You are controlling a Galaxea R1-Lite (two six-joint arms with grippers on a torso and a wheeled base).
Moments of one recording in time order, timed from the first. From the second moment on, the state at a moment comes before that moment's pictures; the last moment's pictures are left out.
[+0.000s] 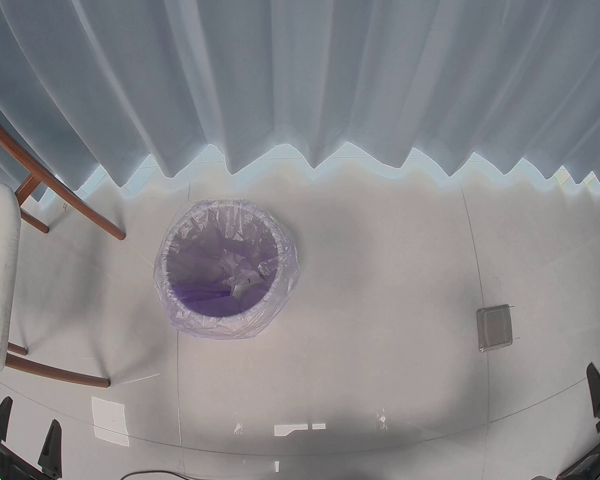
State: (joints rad) left arm 0.00 0.02 -0.02 0.00 0.02 -0.01; right arm 0.10 0.28 -0.10 -0.11 -0.10 0.07
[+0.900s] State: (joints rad) left arm 0.00 0.02 -0.02 0.00 0.02 -0.01; right arm 0.00 0.01 -0.02 0.00 -0.07 0.06
